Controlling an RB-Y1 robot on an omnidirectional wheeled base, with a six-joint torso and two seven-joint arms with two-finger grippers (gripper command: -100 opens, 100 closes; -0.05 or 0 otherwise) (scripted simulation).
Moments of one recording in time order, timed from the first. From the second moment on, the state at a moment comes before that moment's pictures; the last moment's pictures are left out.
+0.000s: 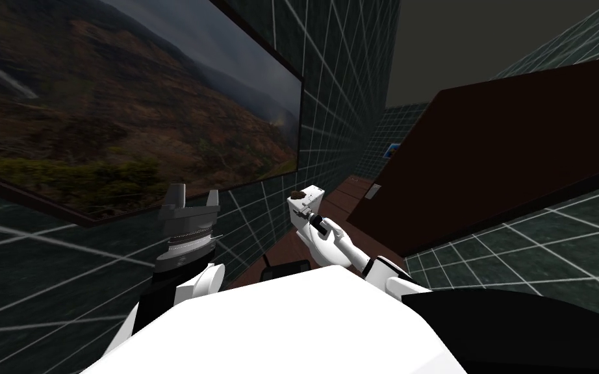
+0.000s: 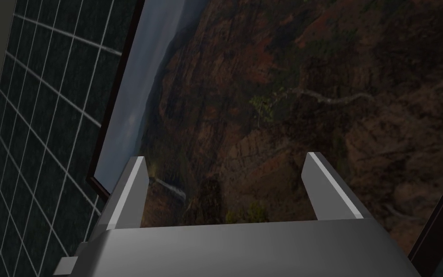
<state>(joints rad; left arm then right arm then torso) 0.54 -0.02 -0.05 -2.38 -0.10 -0.52 0.11 -0.16 -0.51 0.47 -1.42 0.58 -0.22 0.55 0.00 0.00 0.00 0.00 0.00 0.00</state>
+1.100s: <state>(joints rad) 0.54 -0.02 -0.05 -2.38 -0.10 -0.52 0.11 -0.33 -0.62 0.60 -1.14 0.69 -0.16 0.75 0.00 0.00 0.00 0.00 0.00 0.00</state>
